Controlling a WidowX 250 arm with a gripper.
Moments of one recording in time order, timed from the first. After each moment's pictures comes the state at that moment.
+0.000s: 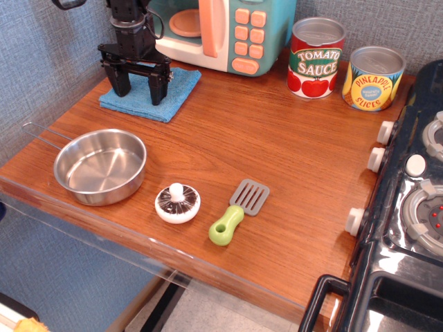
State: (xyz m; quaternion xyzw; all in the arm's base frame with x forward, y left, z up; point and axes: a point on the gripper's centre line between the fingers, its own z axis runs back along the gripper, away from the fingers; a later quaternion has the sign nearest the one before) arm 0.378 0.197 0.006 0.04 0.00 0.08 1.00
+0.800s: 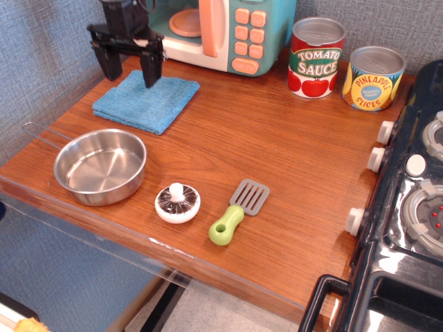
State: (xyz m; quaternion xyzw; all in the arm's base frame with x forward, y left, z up) arm 0.377 0.178 0.059 0.00 -0.04 0.06 1.00
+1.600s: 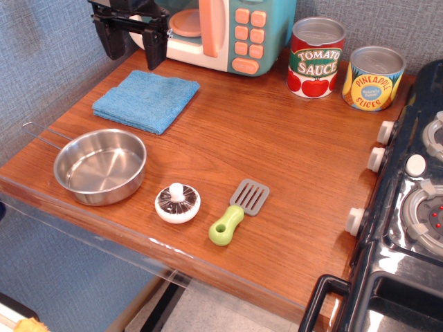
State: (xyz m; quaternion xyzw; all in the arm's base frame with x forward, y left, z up) arm 0.367 0.153 0.093 0.01 -0.05 0.01 1.00
